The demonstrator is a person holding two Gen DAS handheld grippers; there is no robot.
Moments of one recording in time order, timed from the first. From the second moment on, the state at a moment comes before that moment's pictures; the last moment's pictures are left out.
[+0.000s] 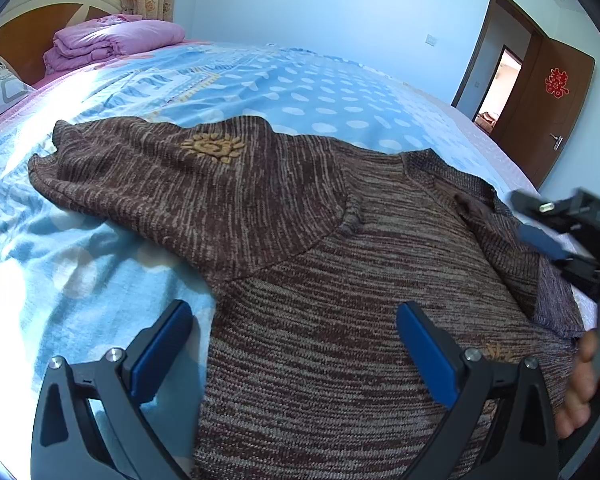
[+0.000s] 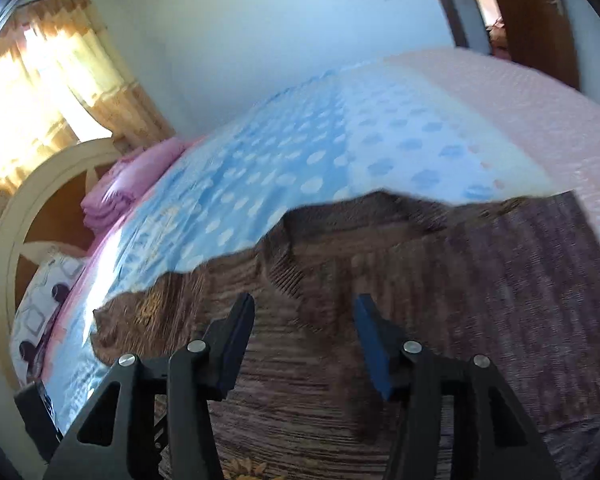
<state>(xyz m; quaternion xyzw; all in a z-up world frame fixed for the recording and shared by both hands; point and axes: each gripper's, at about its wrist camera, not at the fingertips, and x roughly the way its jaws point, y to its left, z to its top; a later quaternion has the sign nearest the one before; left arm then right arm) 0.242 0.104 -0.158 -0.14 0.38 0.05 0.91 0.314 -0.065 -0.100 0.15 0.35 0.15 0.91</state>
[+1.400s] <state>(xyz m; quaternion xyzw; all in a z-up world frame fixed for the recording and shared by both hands) 0.299 0.010 -0.120 -0.11 0.41 0.00 0.91 0.255 -0.240 -0.136 0.15 0.41 -0.03 0.90</state>
